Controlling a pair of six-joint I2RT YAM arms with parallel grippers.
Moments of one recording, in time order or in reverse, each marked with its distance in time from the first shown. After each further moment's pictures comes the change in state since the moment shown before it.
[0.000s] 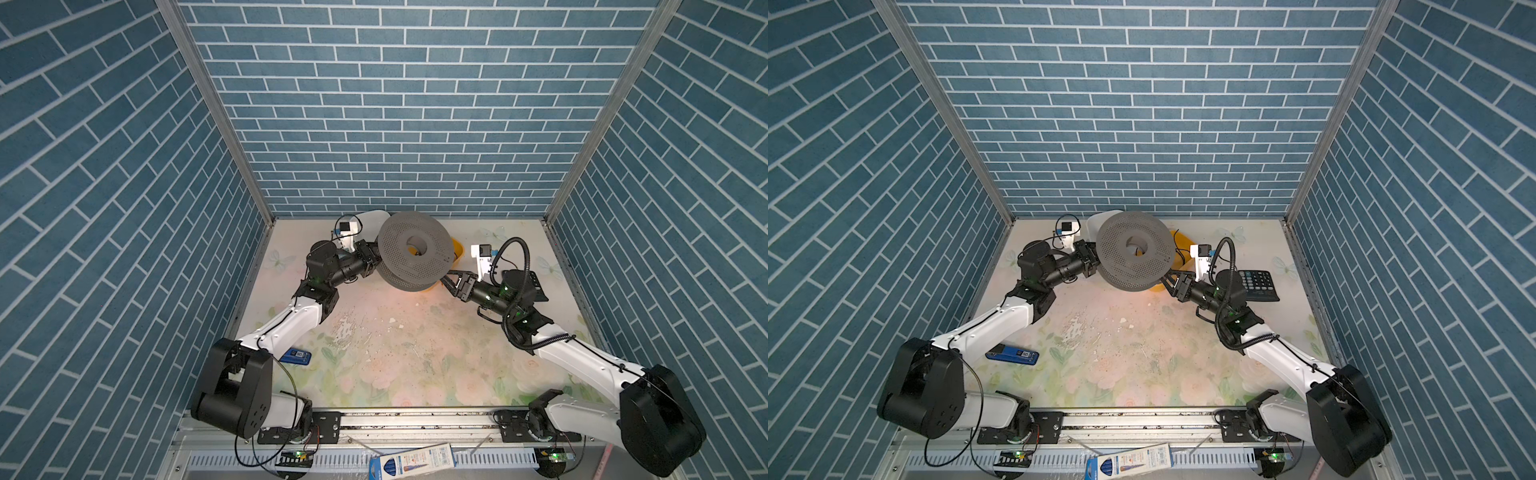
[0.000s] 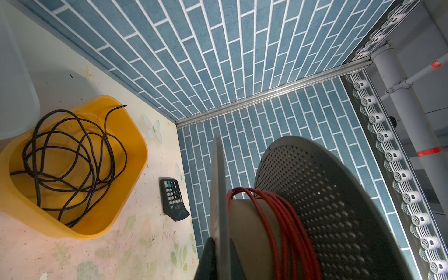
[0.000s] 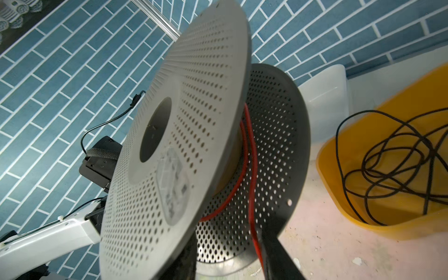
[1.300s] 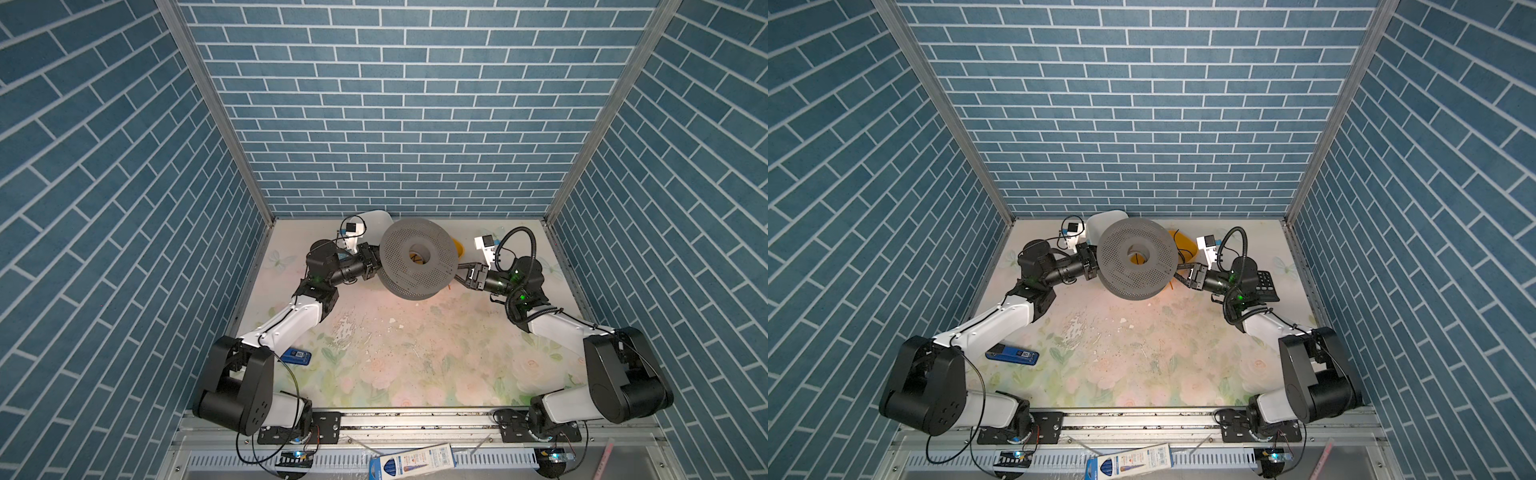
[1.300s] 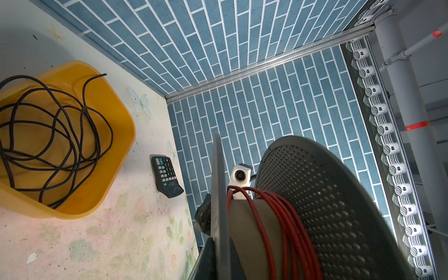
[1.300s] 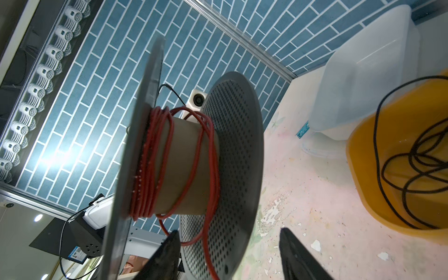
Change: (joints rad) left arm 0.010 0.013 0.008 0.002 0.143 0.000; right arm -0.242 0.285 0.063 0.377 -0.533 0.272
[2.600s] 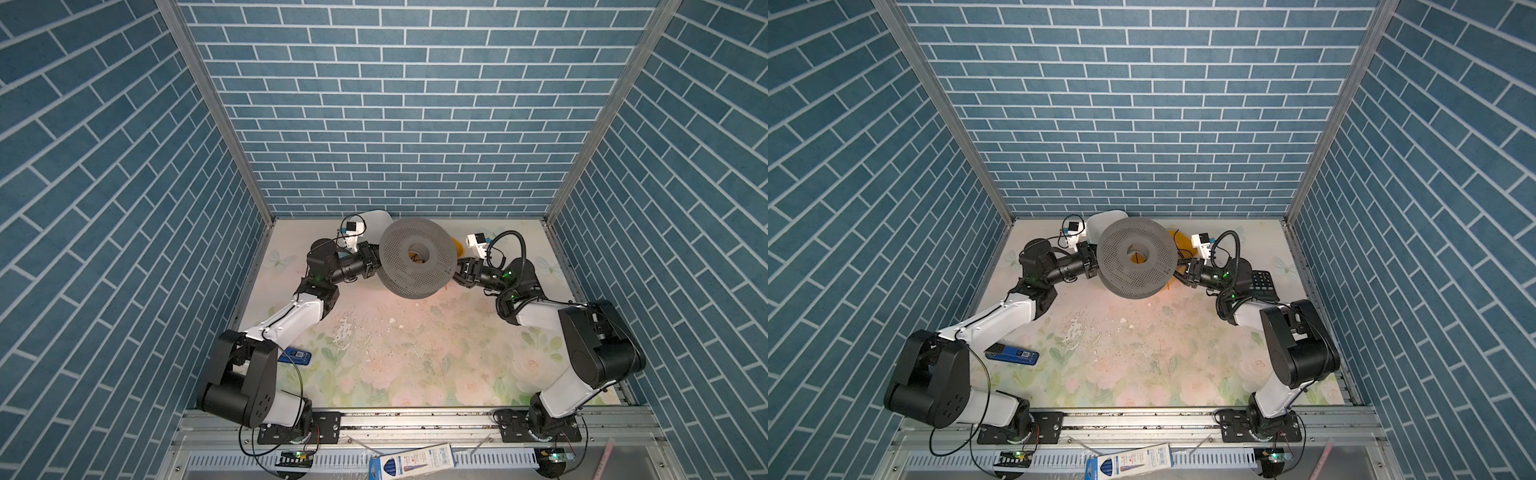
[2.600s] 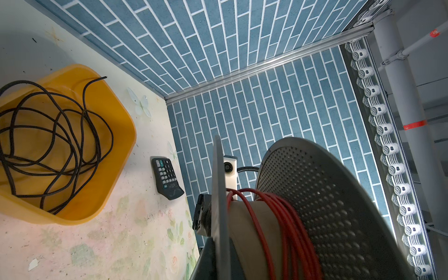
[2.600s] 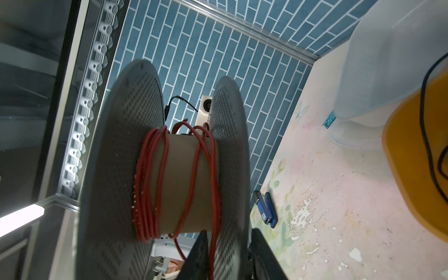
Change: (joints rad) left arm 0.008 0.035 0.008 0.032 0.012 -0.004; right arm 0.019 0.196 0.033 0.330 -0.040 0.319
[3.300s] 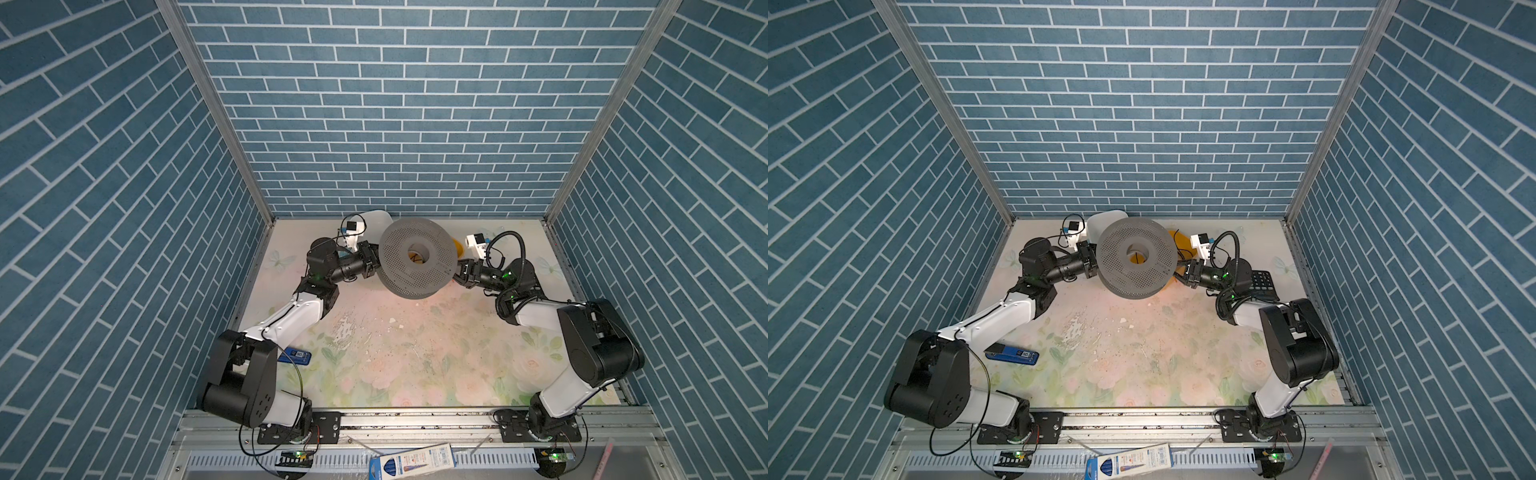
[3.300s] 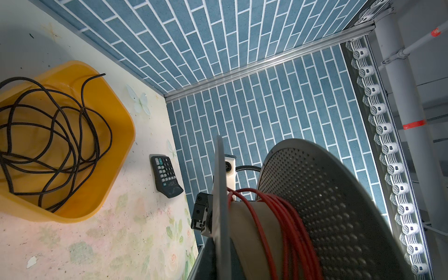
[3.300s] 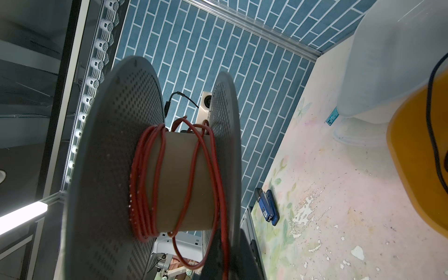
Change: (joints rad) left arm 0.000 0.001 0.009 -0.010 0.010 -0.003; right arm 0.002 0.013 0.000 0.017 -0.013 0.015
